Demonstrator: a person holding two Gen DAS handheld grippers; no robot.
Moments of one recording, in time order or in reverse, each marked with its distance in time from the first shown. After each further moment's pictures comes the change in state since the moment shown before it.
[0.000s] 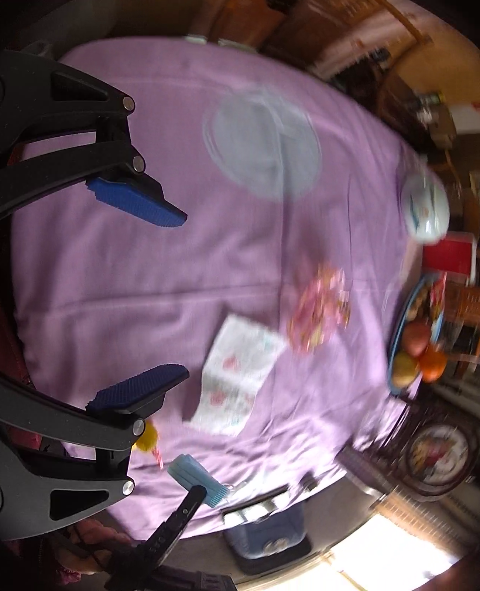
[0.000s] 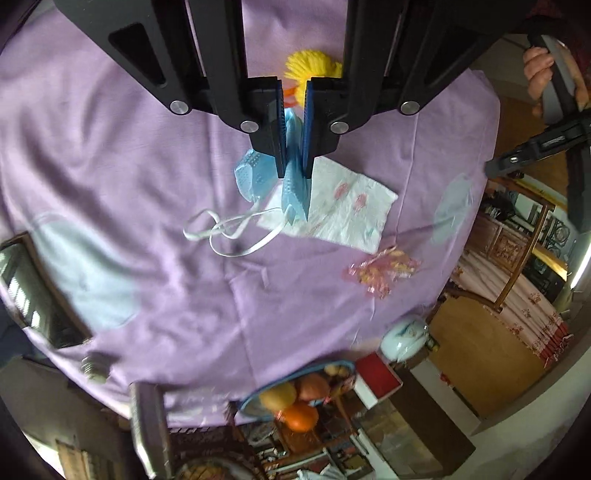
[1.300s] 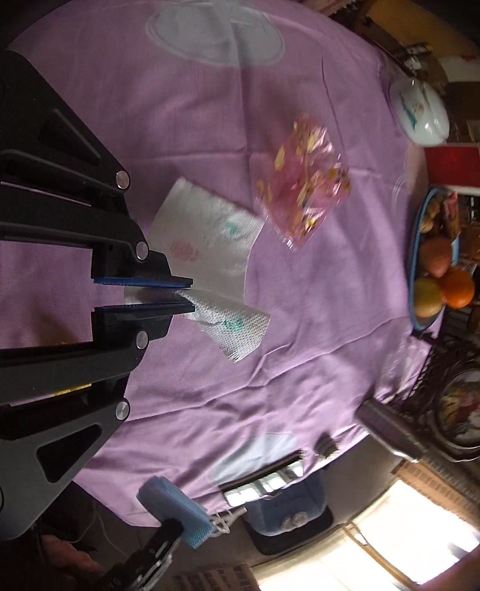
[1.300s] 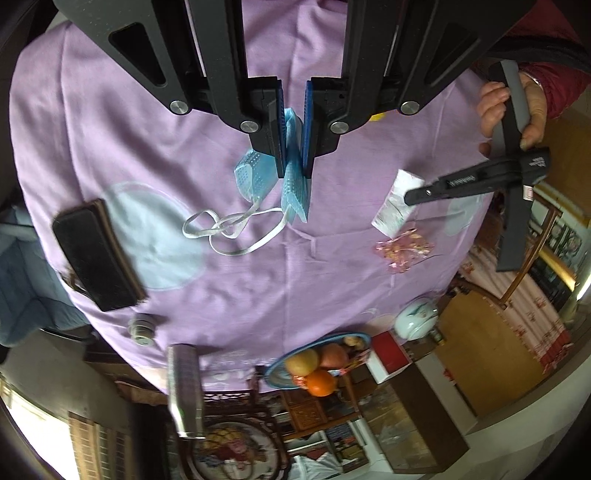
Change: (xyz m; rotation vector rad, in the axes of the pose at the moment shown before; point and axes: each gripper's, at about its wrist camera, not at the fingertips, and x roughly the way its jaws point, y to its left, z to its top) left arm 0.064 -0.072 0.035 0.054 0.000 -0.115; right arm -0.044 -0.029 0.018 -0.084 -0.030 -0.025
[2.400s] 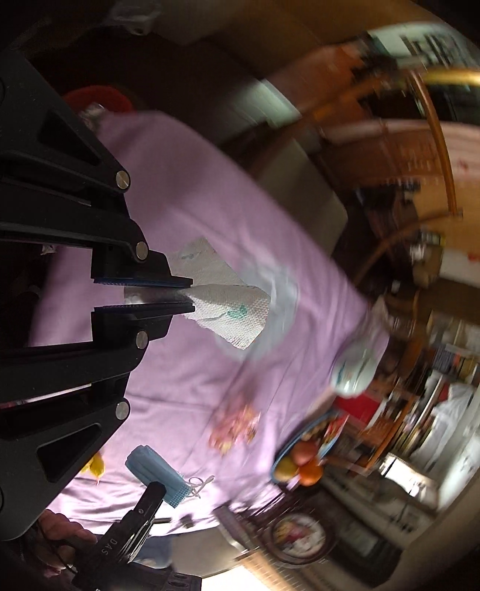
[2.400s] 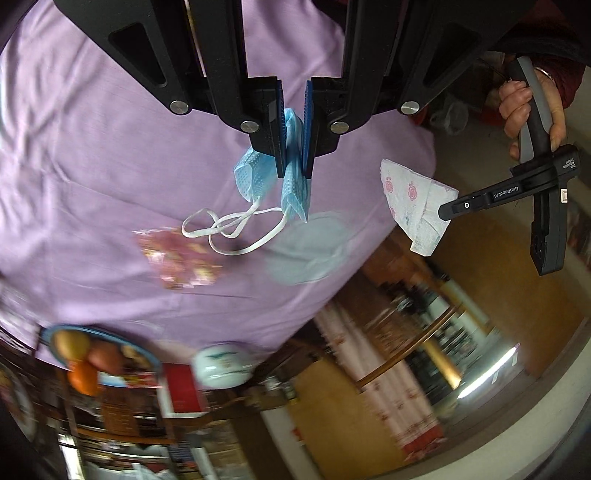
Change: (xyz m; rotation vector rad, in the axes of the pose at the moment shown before) left arm -0.207 0.170 -0.138 -0.524 -0.304 0.329; right arm 0.064 0.230 0.004 -0.421 0.163 0.418
